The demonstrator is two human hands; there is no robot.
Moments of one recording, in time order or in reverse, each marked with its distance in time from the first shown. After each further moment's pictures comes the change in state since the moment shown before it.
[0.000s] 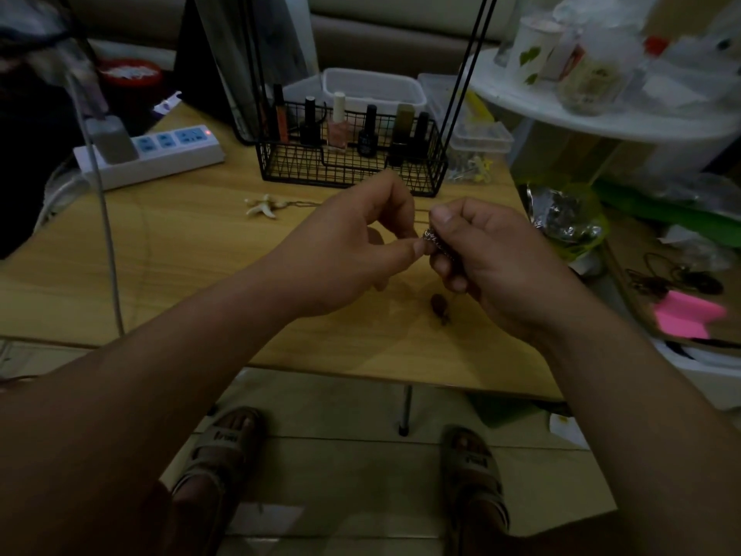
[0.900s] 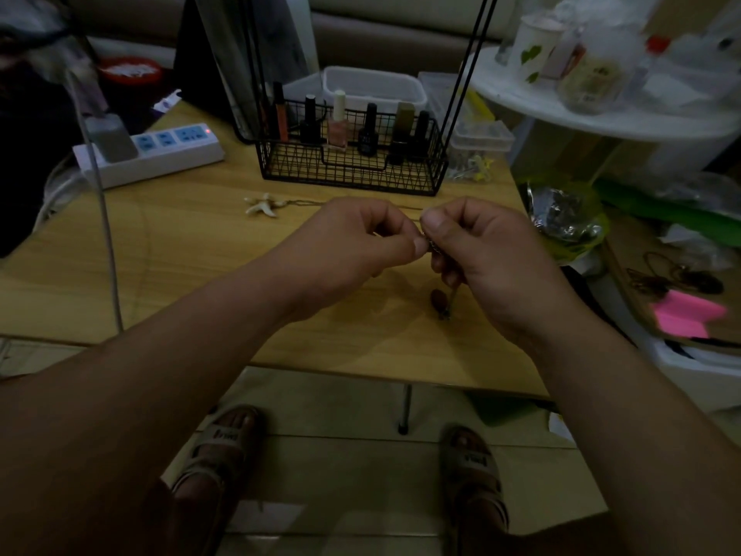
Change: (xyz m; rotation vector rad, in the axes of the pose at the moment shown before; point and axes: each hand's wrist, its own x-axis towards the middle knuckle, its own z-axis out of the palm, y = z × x) left_hand 0.005 -0.004 0.004 -0.168 0.004 -0.214; right_hand -0.002 0.002 0.007 -0.082 0.129 -0.079
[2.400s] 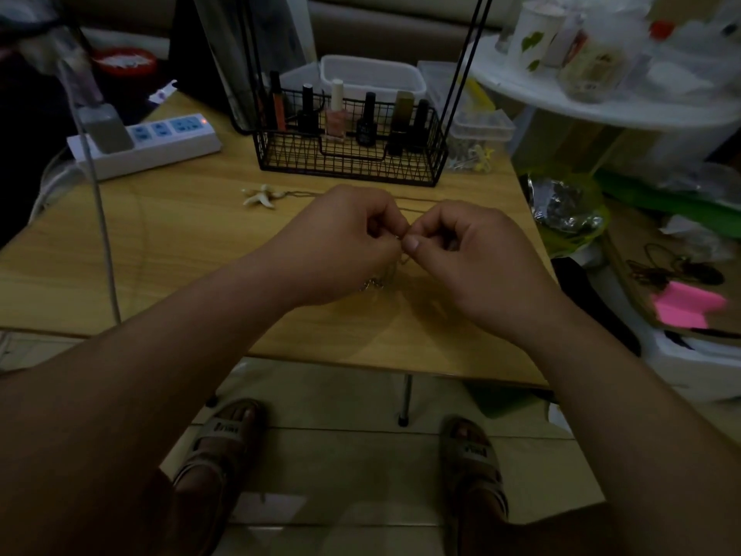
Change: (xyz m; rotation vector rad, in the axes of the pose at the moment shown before) left_hand -0.001 -0.001 -0.002 0.365 0.083 0.091; right_hand -0.002 0.009 0.002 -0.470 -0.020 -0.169
